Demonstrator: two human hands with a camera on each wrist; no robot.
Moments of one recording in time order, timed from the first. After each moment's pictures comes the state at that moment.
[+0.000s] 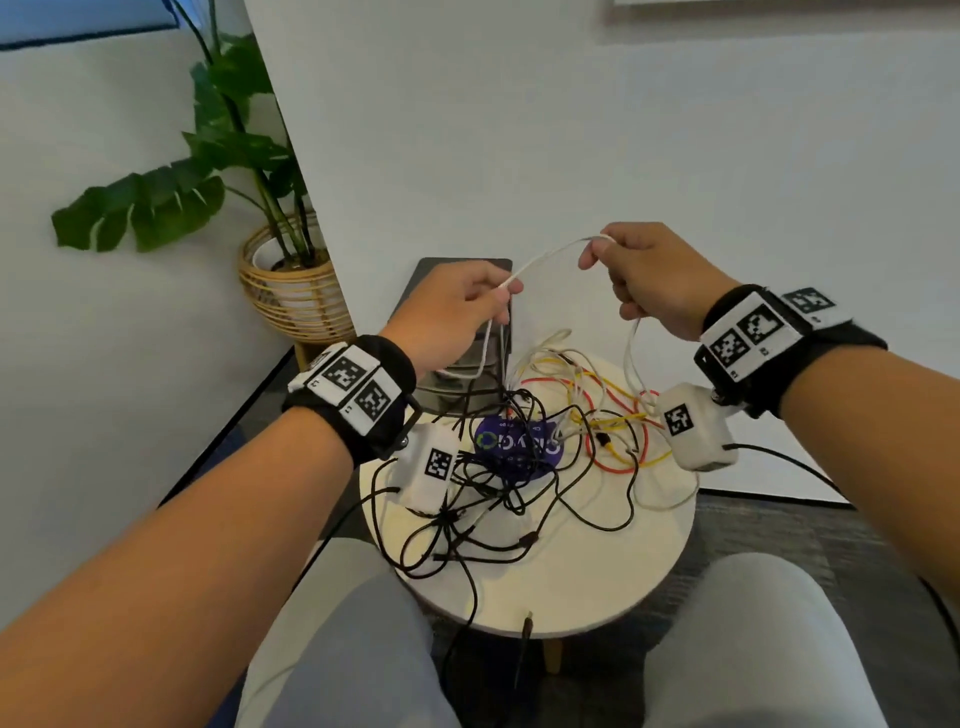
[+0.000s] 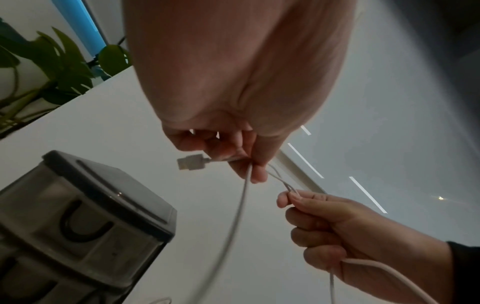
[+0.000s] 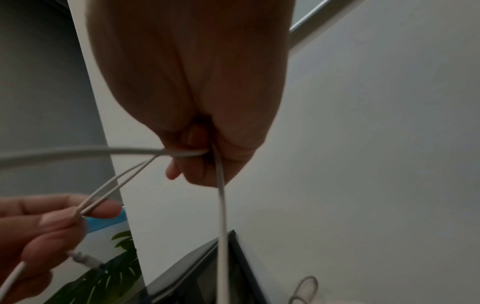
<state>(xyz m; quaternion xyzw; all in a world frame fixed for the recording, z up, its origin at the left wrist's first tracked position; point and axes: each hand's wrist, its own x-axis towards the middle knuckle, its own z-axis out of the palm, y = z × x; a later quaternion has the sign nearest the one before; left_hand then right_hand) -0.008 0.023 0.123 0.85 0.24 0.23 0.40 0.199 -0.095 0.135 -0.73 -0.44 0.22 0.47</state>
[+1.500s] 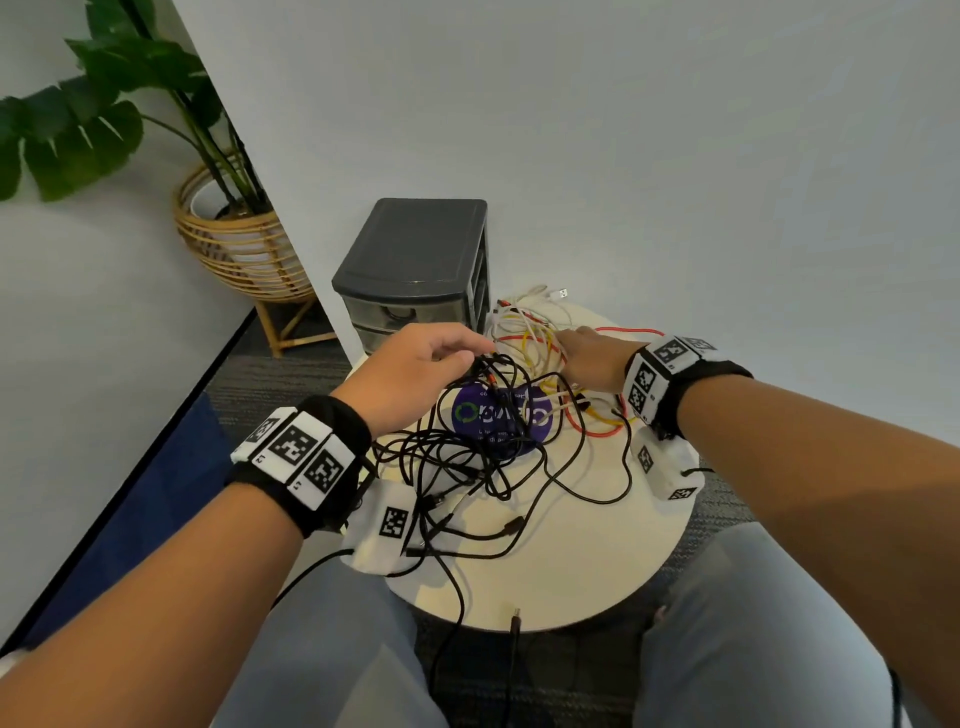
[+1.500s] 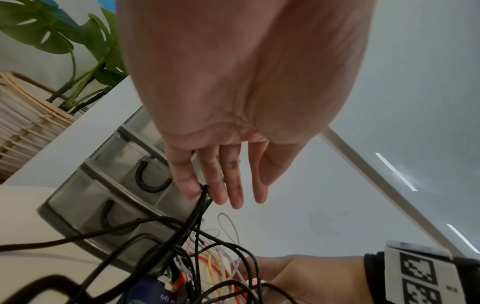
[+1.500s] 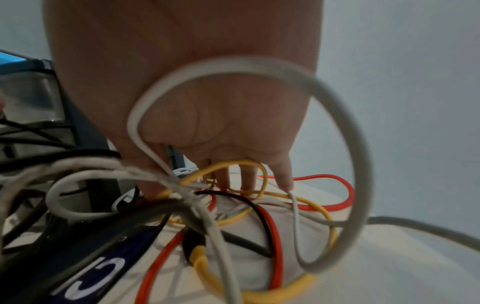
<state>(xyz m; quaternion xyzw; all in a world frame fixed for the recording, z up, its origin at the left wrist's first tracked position) -0.020 0.029 0.044 0.87 0.26 0.09 0.41 0.215 -0.056 -0.023 -0.85 -0.44 0.28 0.04</state>
